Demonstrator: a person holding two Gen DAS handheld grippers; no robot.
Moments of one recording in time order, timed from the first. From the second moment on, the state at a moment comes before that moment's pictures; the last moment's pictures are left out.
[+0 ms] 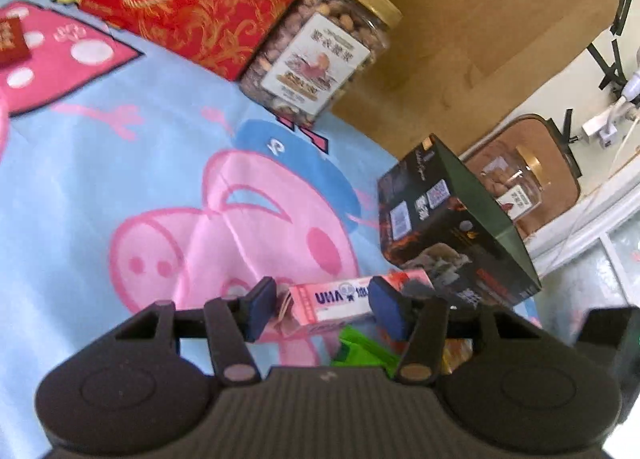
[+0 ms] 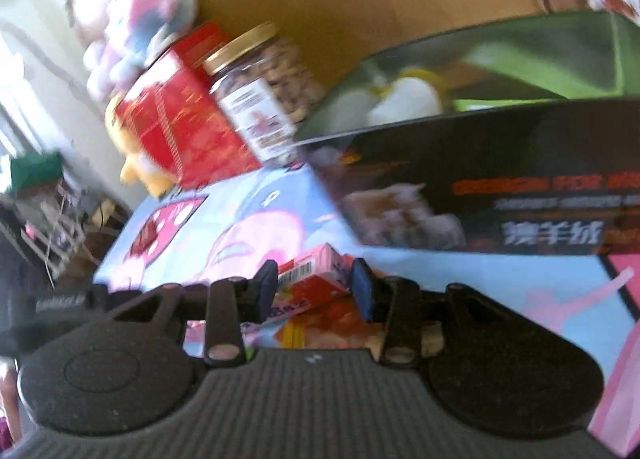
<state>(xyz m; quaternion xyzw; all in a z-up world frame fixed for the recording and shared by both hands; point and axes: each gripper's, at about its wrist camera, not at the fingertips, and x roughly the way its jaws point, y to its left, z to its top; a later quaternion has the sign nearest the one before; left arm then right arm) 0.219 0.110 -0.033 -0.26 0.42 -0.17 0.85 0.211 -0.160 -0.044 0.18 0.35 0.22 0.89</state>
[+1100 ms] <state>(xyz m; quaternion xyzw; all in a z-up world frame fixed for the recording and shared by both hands) 0.240 0.047 0.059 -0.17 0.34 -0.21 0.90 0.176 -0.171 0.034 0.03 0.19 0.23 0.95</state>
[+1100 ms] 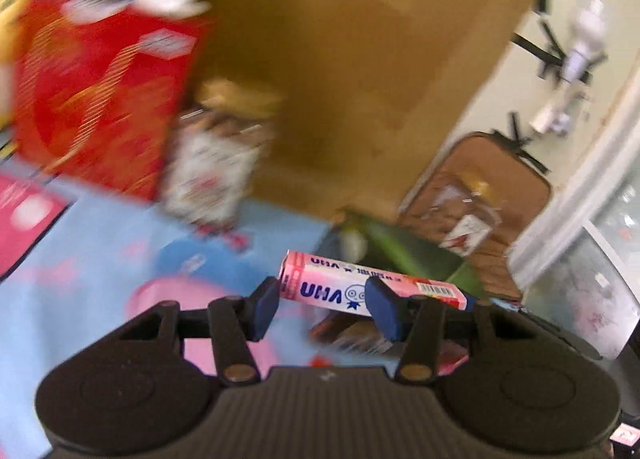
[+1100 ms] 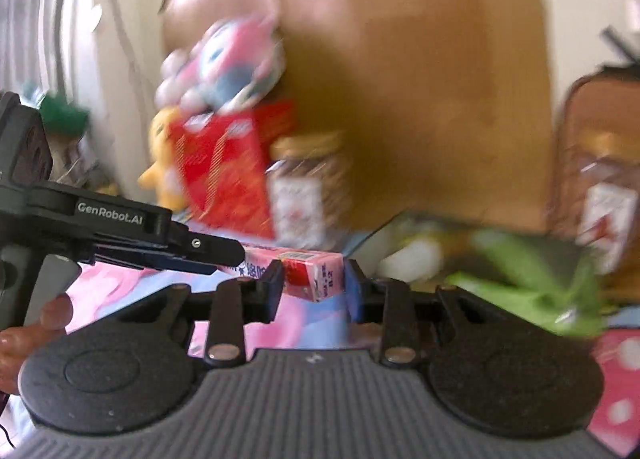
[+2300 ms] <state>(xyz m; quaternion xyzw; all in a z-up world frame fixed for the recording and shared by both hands) 0.188 0.003 -0.024 -0.19 0.47 -0.26 0.82 0.155 -0.254 -0.057 0.25 0.33 0.22 0.88</state>
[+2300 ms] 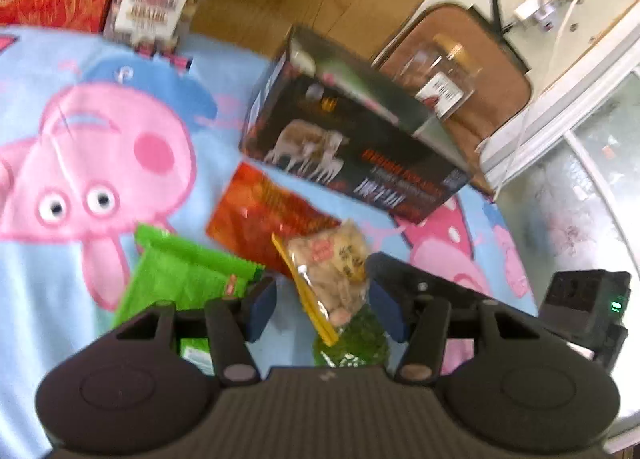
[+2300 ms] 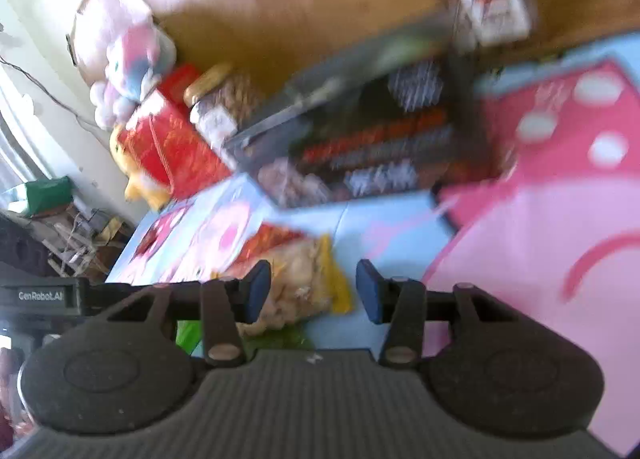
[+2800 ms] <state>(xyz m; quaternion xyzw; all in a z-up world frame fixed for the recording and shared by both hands) 0.199 0.020 -0.029 -0.23 0.47 -0.27 0.81 0.134 -0.218 -0.051 0.10 0.30 0.26 0.91</state>
